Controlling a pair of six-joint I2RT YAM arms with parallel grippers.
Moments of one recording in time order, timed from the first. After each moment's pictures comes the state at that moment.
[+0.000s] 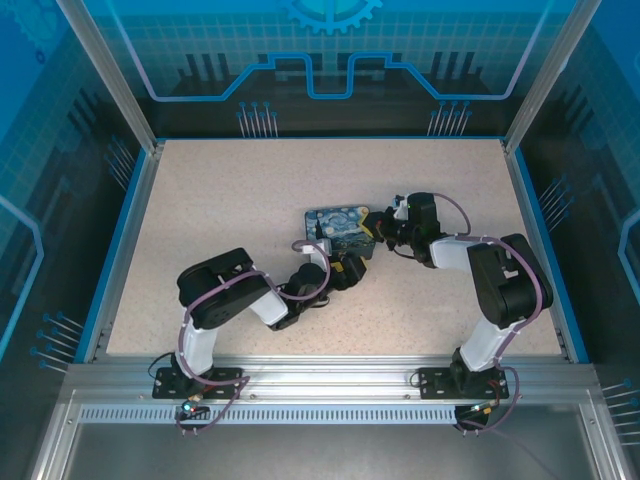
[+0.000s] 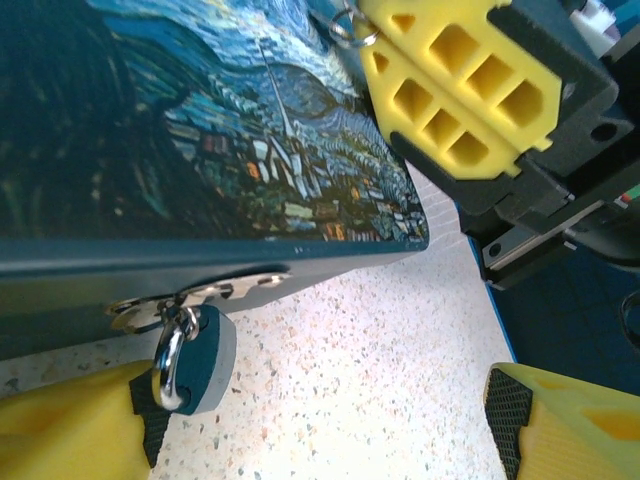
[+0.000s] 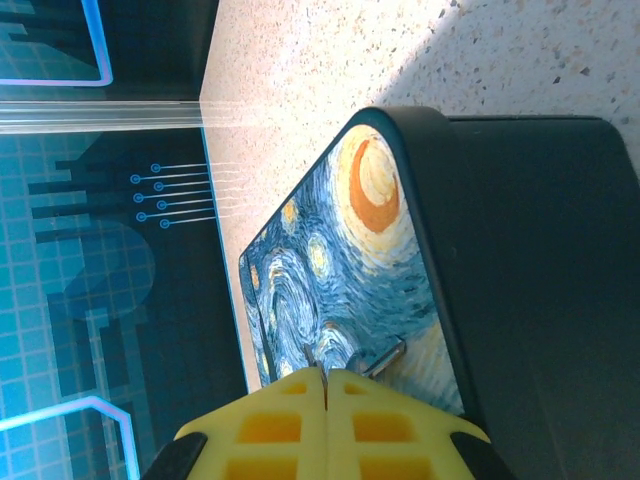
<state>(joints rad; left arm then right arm) -0.88 1.99 0.59 1.14 -0.14 -1.02 0.27 1.73 0.77 0.43 -0.61 1.17</state>
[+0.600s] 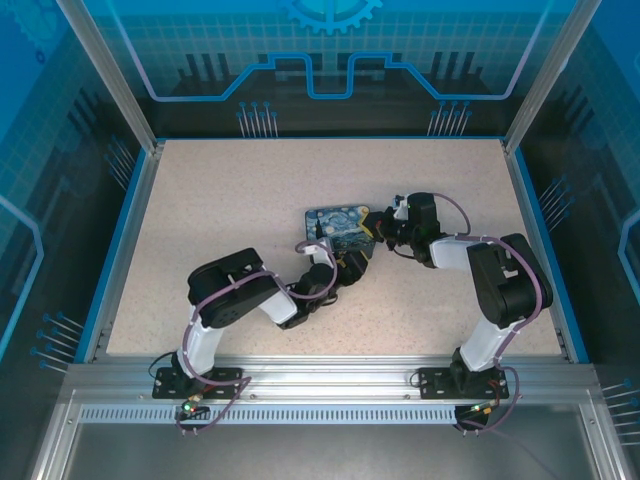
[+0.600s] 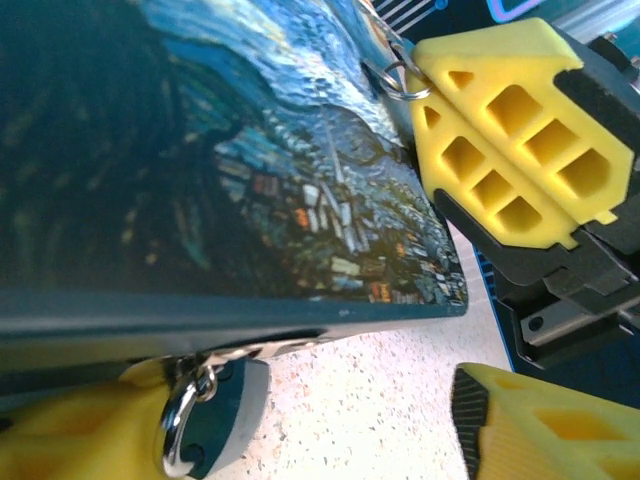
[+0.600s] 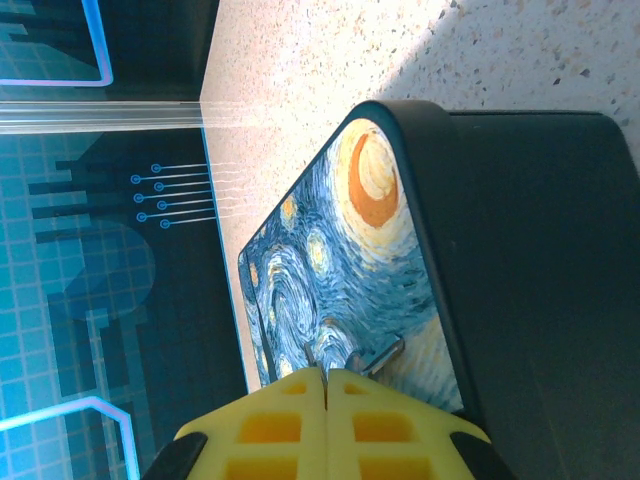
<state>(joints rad) -0.92 2.04 0.68 1.09 -0.32 -1.10 0.27 1.73 0.77 0.43 -0.61 1.17</state>
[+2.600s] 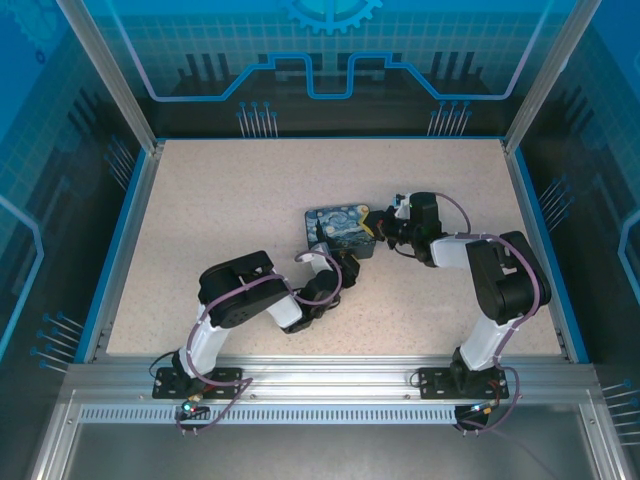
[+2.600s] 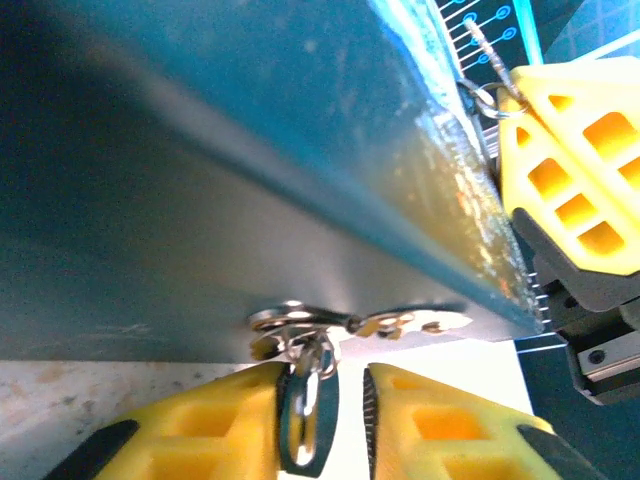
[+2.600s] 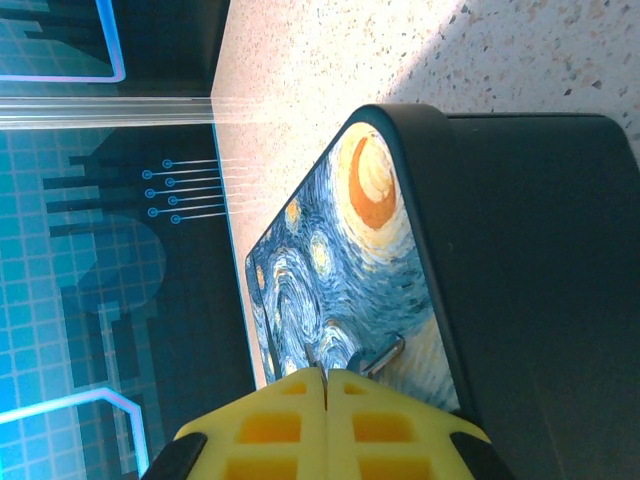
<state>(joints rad) -0.95 2.10 0.70 1.10 -0.45 -1.19 0.25 1.75 0.77 0.47 -0.64 1.17</state>
